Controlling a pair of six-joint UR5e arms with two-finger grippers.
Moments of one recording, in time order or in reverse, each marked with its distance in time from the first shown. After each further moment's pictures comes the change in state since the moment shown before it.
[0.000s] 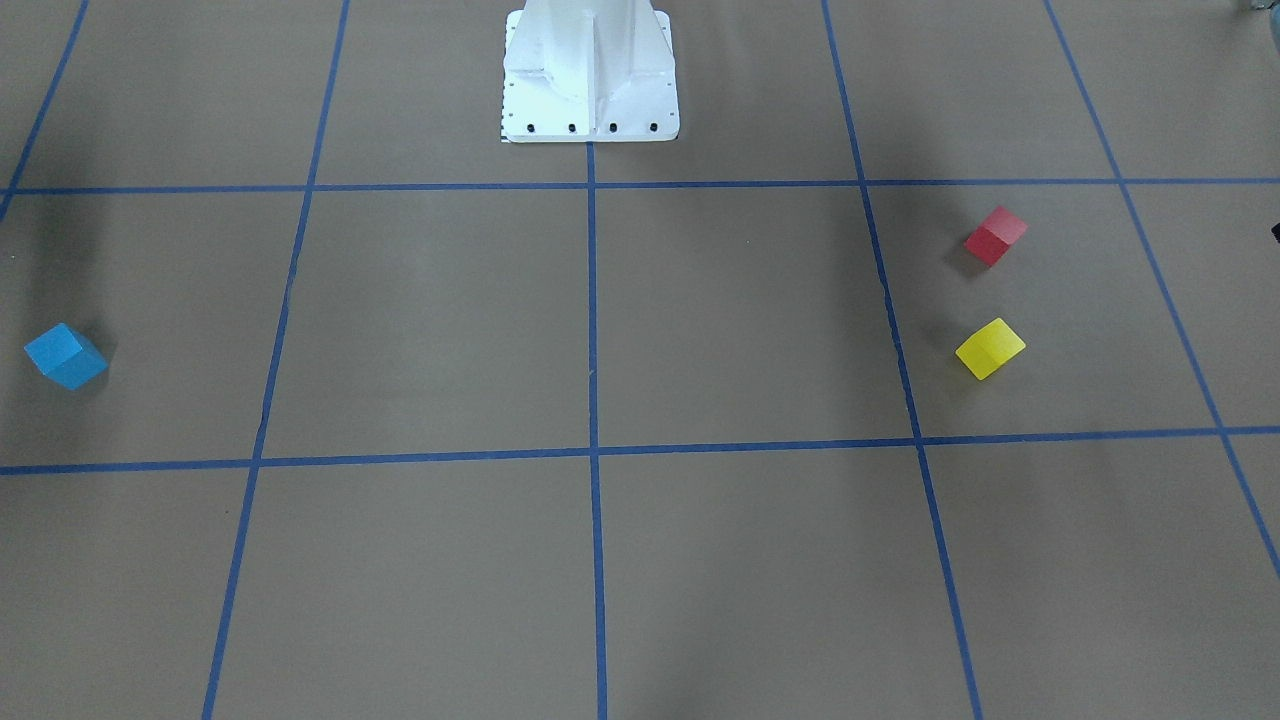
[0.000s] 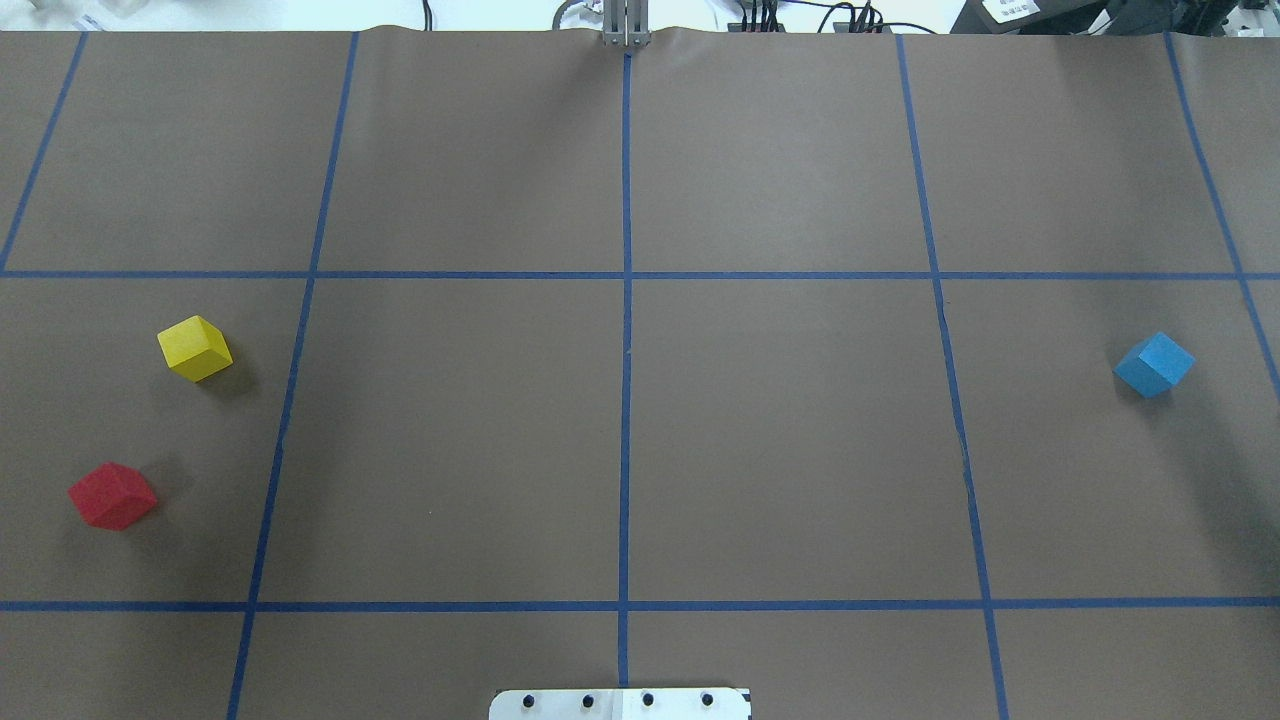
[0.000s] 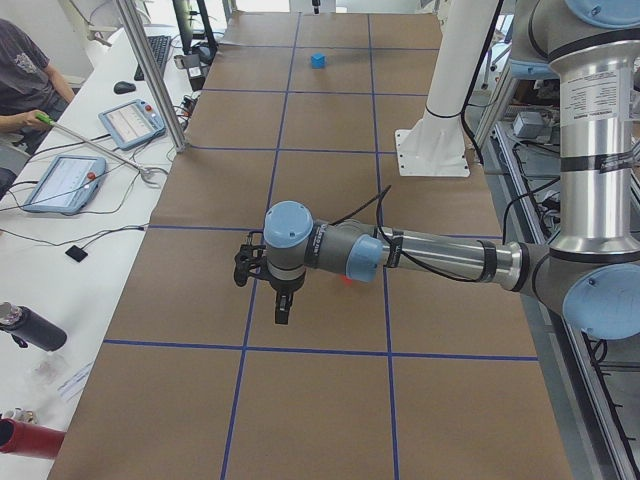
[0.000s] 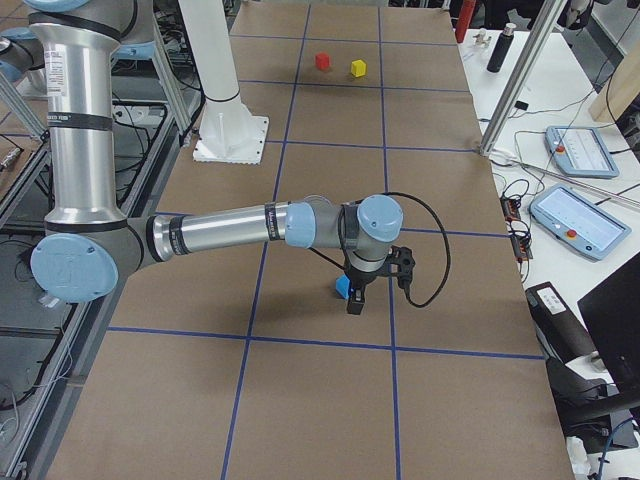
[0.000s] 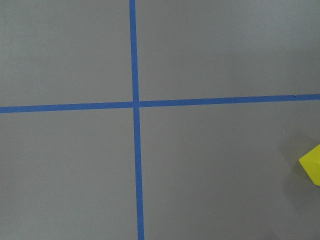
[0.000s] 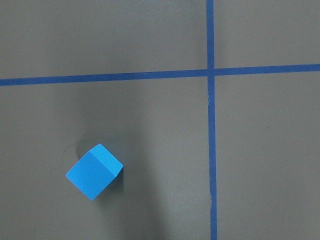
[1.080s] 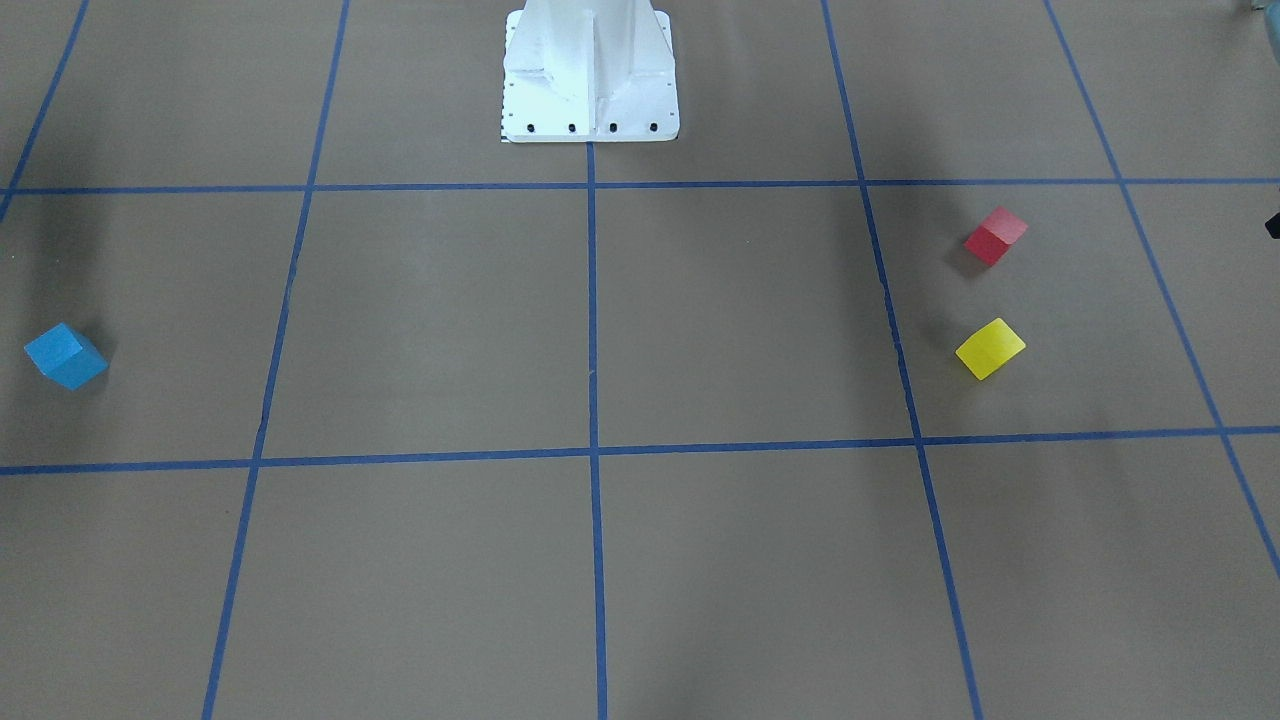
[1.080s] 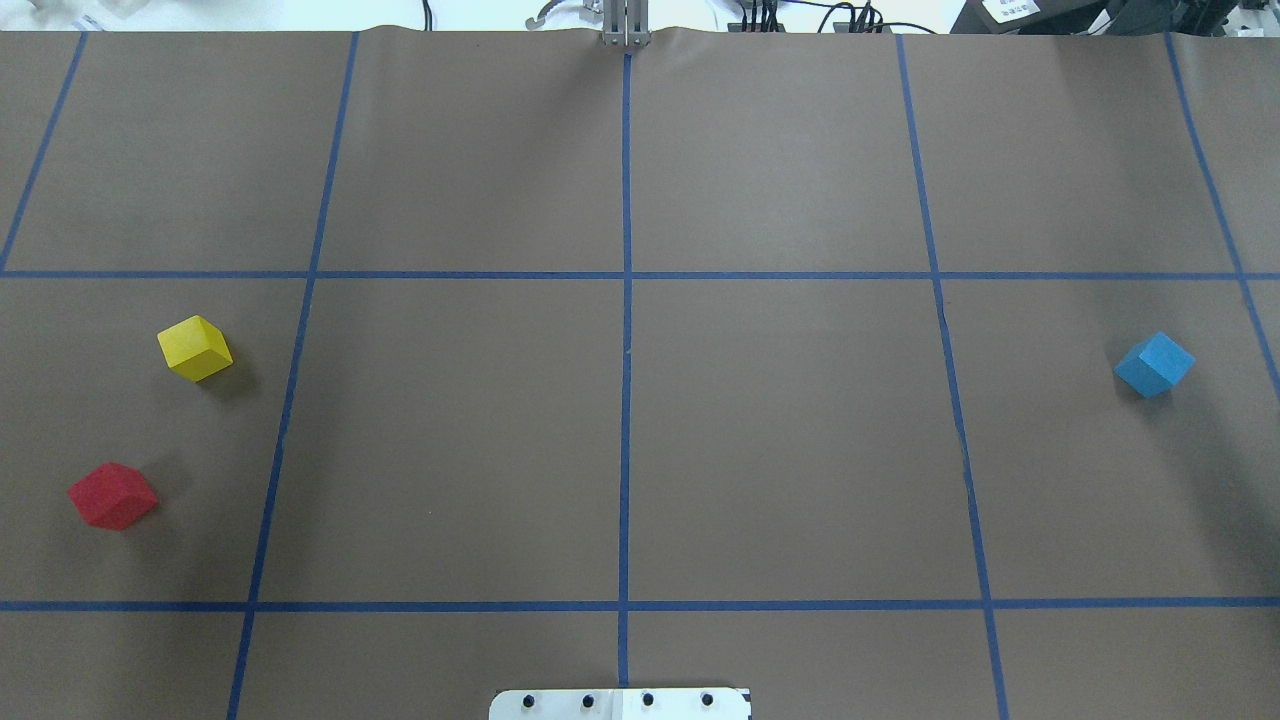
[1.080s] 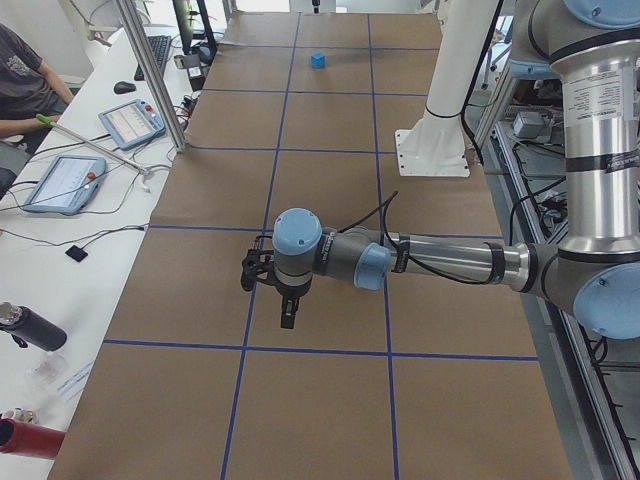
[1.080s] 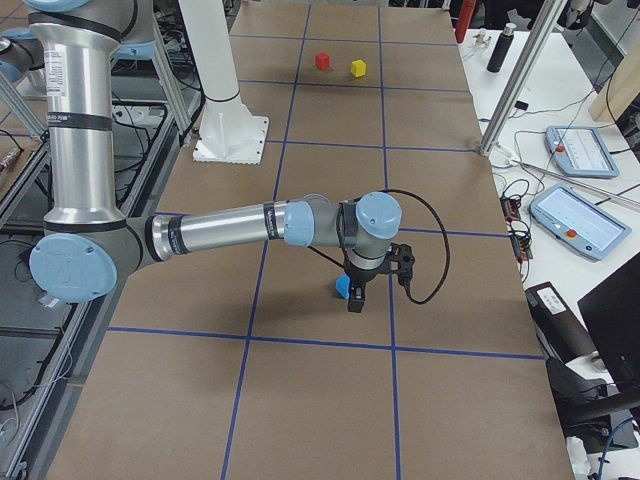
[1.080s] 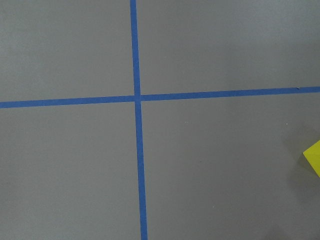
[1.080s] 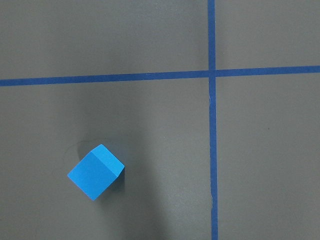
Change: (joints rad) left arm 0.007 0.034 0.002 -0.061 -0.008 -0.007; right arm -0.001 -0.008 0.012 0.026 0.002 0.001
